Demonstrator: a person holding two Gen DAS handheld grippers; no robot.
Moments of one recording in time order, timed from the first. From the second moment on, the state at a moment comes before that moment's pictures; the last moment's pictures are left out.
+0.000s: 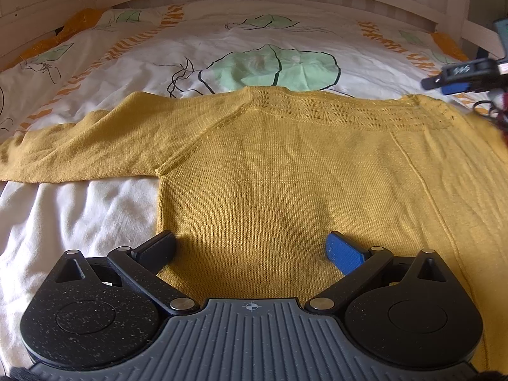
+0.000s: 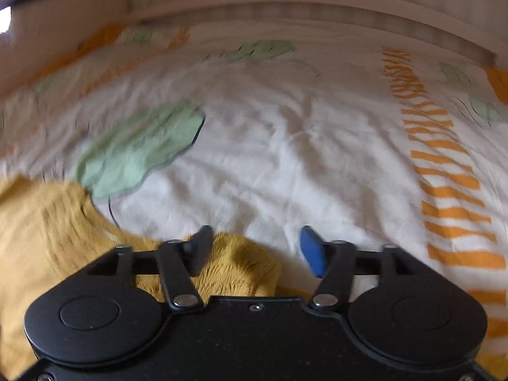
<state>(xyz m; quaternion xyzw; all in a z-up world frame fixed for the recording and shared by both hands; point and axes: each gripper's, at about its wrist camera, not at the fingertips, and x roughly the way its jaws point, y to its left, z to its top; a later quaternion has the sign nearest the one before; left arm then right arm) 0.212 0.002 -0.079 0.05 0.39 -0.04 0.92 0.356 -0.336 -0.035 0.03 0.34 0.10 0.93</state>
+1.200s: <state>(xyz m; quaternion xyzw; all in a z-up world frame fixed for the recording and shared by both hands) 0.209 0.000 -0.078 0.05 0.38 -0.03 0.92 0.155 -0.658 -0.066 0.32 0.36 -0.32 0.82</state>
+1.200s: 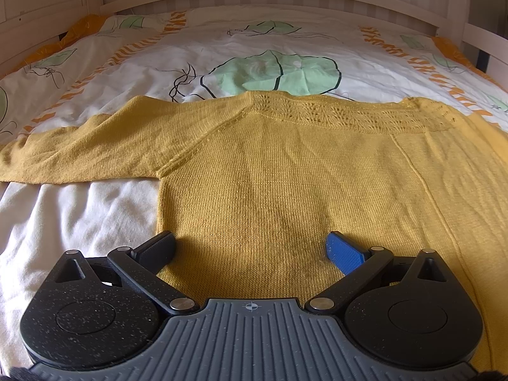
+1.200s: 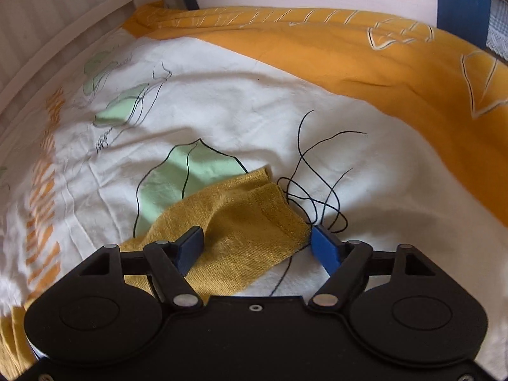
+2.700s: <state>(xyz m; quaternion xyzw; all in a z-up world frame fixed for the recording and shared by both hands) 0.239 0.077 -0.008 -0.13 0.40 -0.05 0.90 0.317 -0.136 0.006 0.12 0.35 0.20 0.91</state>
